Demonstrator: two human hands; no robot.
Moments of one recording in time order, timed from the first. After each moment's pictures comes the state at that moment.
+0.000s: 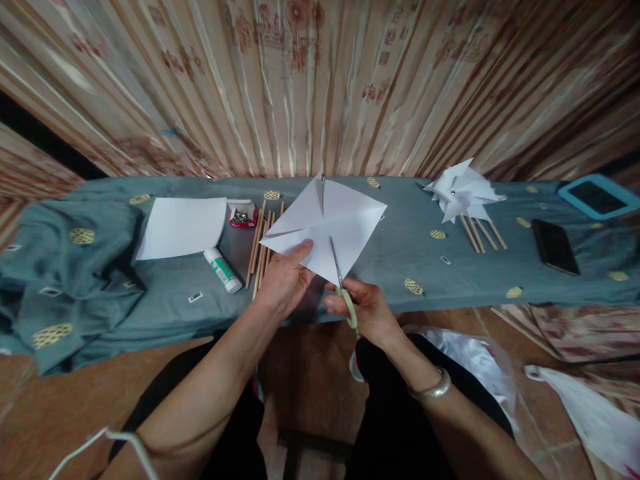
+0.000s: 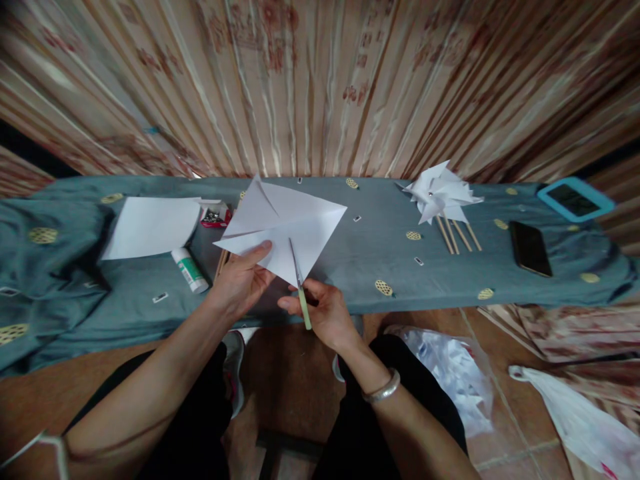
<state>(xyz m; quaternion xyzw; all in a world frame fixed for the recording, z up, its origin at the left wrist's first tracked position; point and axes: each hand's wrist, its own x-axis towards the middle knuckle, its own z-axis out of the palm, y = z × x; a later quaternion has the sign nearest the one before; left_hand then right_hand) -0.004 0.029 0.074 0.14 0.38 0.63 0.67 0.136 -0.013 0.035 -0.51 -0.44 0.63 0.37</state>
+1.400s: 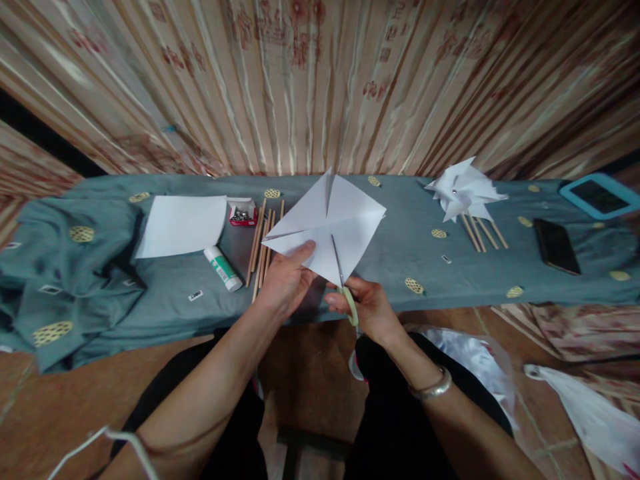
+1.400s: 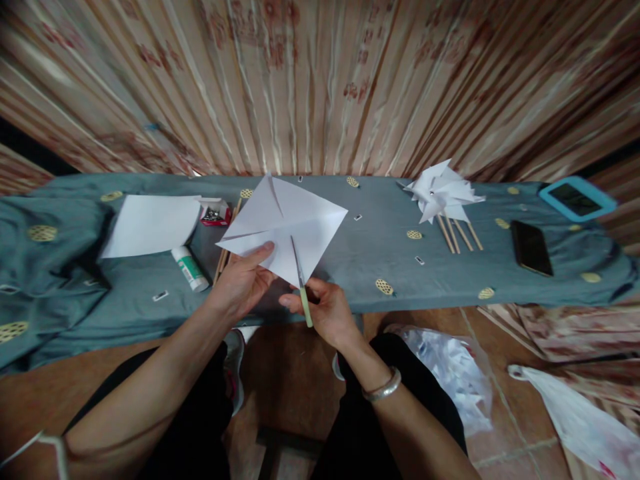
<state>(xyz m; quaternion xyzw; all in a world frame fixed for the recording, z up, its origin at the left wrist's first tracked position) -0.003 0.026 0.074 0.16 0.36 0.62 0.68 0.134 -0.013 0.037 -0.51 -0.43 0.63 0.39</state>
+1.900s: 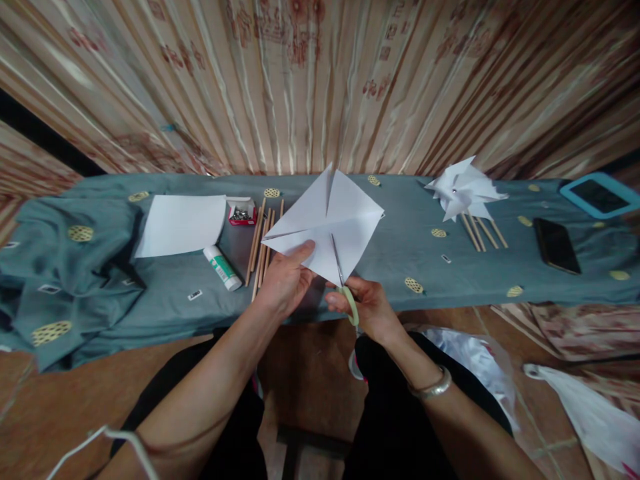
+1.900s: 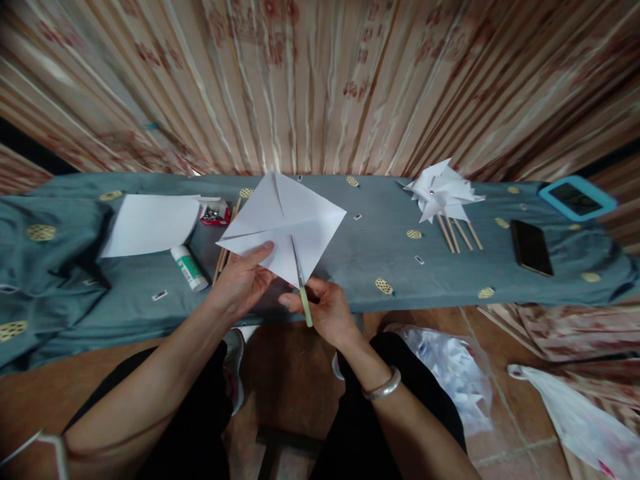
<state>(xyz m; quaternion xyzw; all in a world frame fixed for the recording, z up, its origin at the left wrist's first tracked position) -0.003 0.026 0.072 0.16 0.37 0.62 0.68 0.136 -0.013 0.034 -0.50 -0.45 0.63 0.39</state>
